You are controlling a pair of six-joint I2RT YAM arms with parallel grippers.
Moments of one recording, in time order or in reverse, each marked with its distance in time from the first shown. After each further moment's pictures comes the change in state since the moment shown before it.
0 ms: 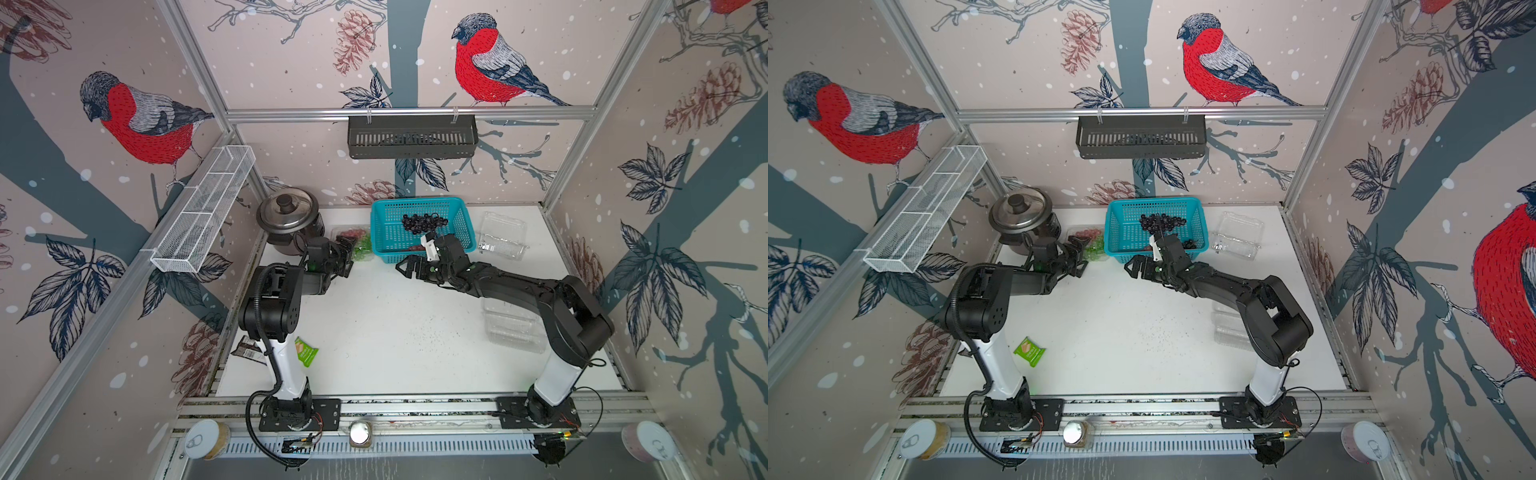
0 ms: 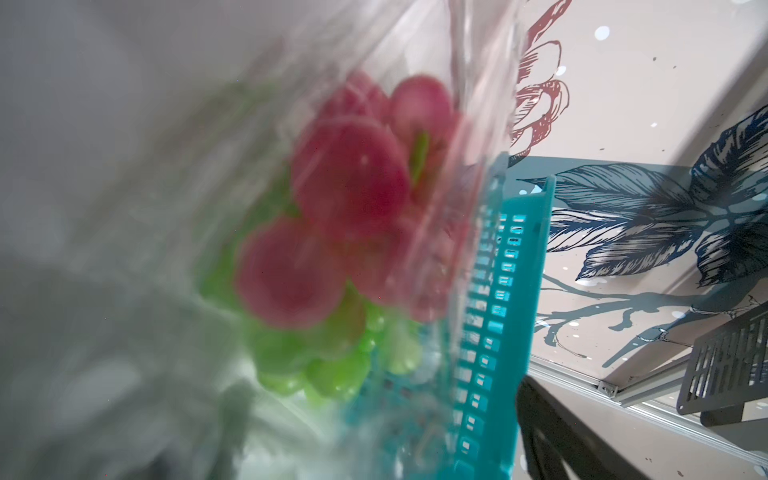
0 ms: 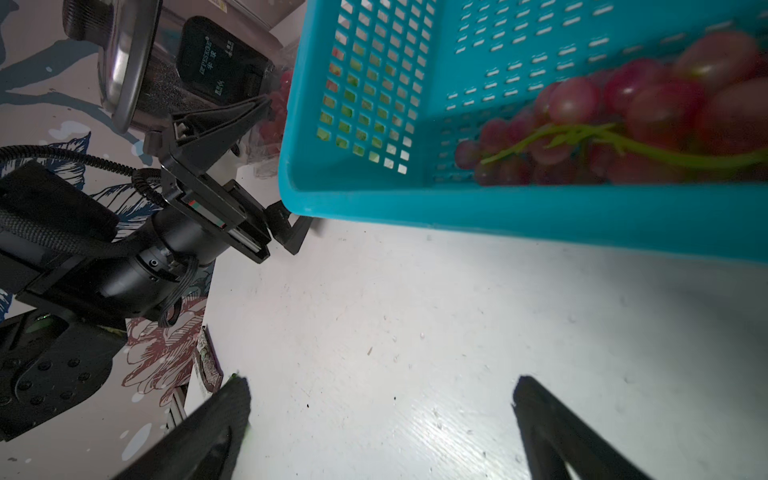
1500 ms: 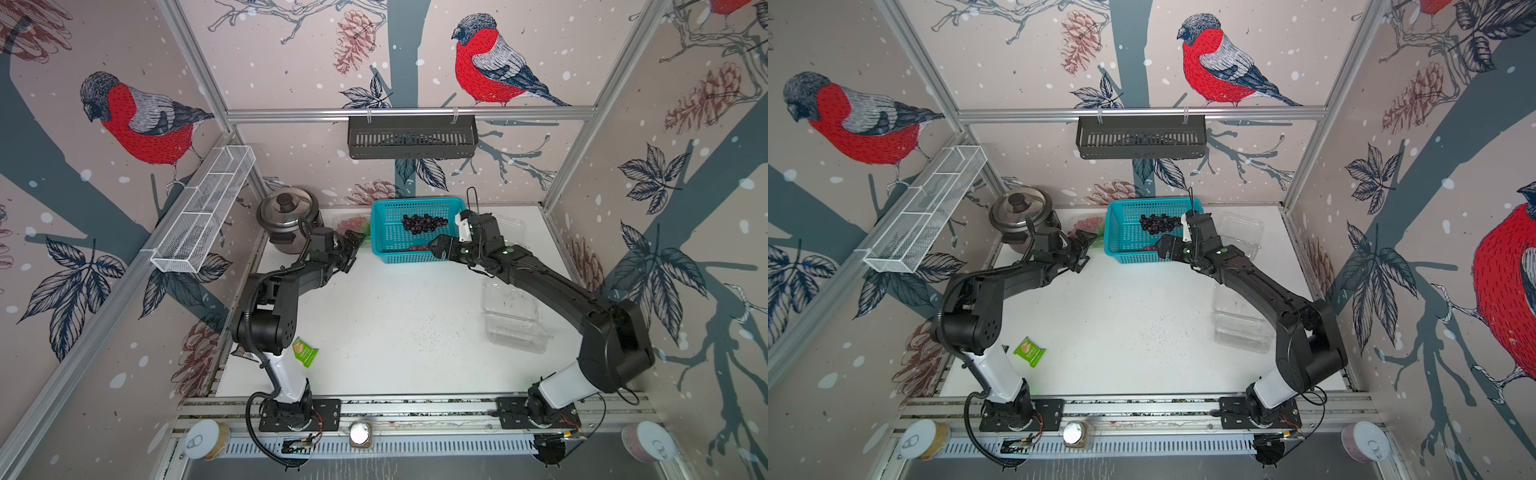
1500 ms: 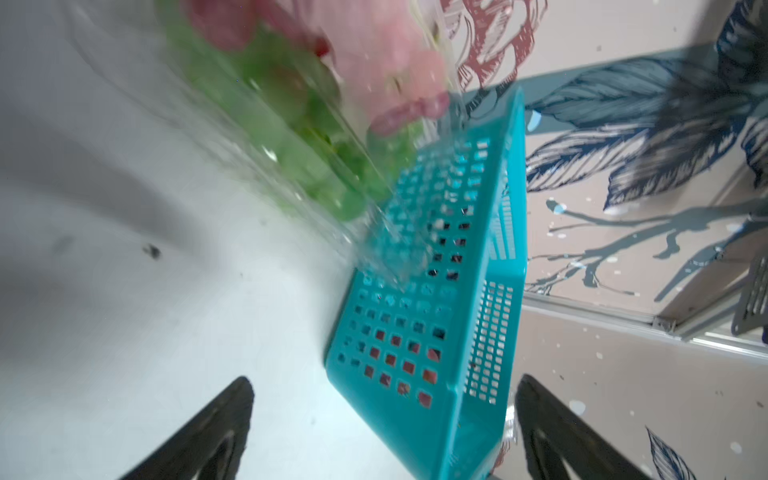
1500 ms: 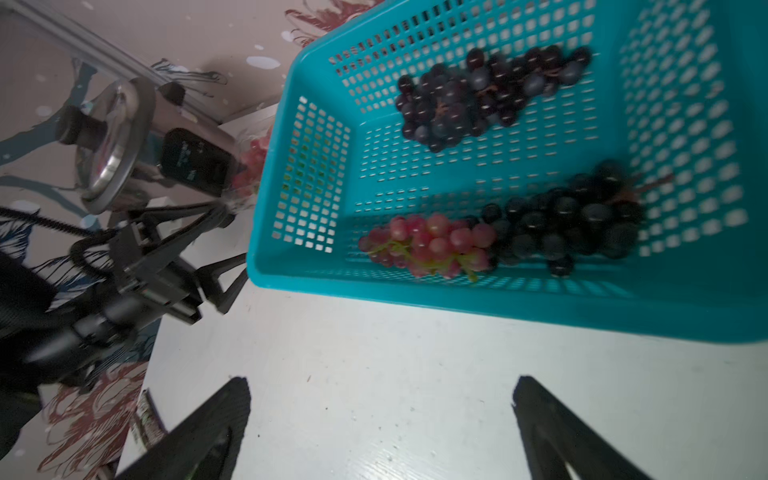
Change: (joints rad) left arm -0.069 -0.171 0.048 -0.287 0.025 0.236; right arm -0.197 -0.238 0.089 -0.364 0.146 -0.159
